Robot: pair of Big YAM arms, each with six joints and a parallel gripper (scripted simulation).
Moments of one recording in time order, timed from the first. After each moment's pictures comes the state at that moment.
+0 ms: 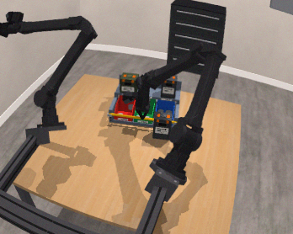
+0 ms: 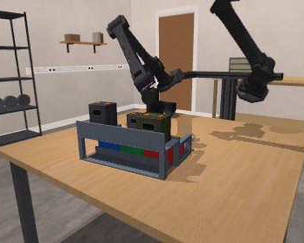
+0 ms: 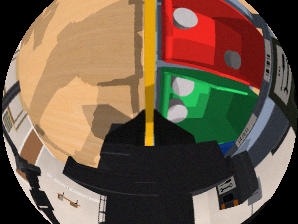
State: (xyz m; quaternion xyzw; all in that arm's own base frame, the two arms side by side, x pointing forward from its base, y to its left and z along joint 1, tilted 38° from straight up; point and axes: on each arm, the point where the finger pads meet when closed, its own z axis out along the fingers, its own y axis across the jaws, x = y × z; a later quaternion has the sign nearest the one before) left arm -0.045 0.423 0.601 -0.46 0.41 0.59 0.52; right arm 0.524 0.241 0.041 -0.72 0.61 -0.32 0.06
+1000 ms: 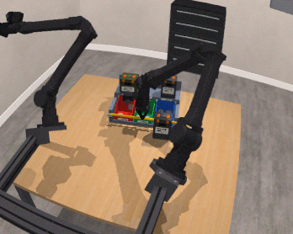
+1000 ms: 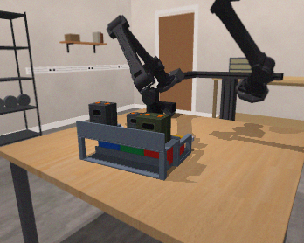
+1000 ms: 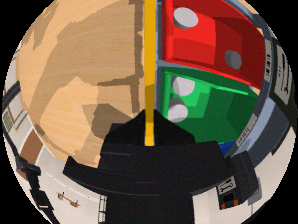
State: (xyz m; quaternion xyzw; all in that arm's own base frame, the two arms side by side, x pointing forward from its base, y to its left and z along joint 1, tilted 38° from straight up) left arm -0.045 0.423 0.601 -0.46 0.41 0.59 0.52; right arm 0.524 0.240 0.041 -0.72 0.61 -0.32 0.06
